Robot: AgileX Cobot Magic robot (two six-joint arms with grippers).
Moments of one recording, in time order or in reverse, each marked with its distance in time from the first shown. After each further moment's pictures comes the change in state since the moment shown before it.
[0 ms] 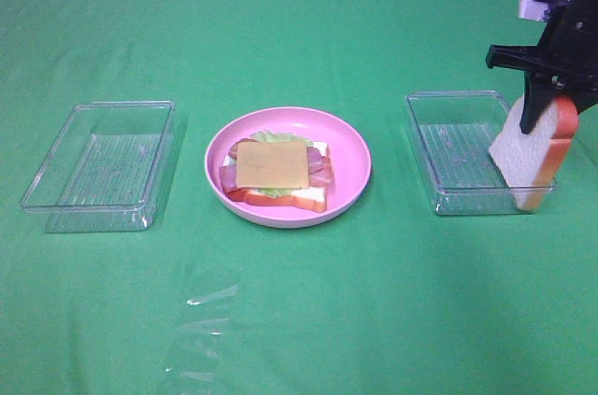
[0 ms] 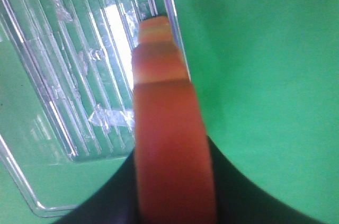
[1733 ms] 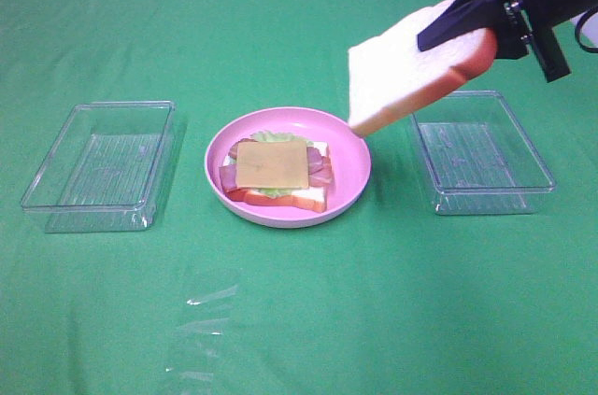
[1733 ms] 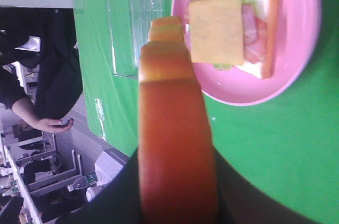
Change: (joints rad) left arm 0.000 0.000 0.000 0.000 0.000 0.000; right arm 0.036 -0.391 0.422 0.894 -0.099 -0.446
